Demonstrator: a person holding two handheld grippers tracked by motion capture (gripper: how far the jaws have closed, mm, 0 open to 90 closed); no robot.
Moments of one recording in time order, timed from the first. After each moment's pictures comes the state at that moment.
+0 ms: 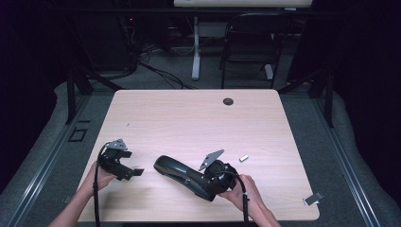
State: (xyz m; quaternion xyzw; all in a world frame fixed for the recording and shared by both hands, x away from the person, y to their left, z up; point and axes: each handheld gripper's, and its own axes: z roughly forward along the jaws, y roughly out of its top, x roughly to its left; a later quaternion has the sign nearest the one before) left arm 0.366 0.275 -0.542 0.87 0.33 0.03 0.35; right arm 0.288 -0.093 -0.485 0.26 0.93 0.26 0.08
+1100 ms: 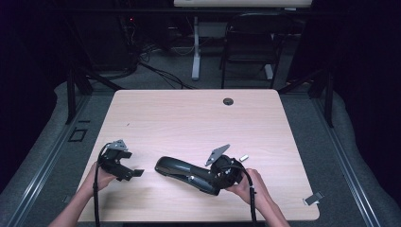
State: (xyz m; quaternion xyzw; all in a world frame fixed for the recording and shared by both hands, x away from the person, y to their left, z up) left arm 0.365 0.274 -0.544 0.88 0.34 0.03 0.34; right arm 0.302 -0.110 -0.482 0.24 0.93 0.25 0.08
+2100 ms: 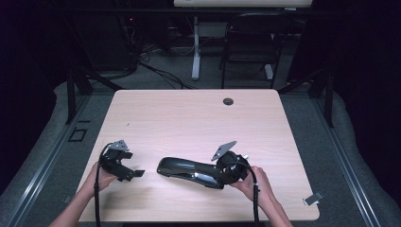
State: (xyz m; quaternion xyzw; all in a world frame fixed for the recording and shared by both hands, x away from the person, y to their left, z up) left arm 0.364 0.271 -0.545 0.88 0.33 0.03 0.34; right arm 0.311 -0.125 -0.483 0.28 0.92 0.25 0.11
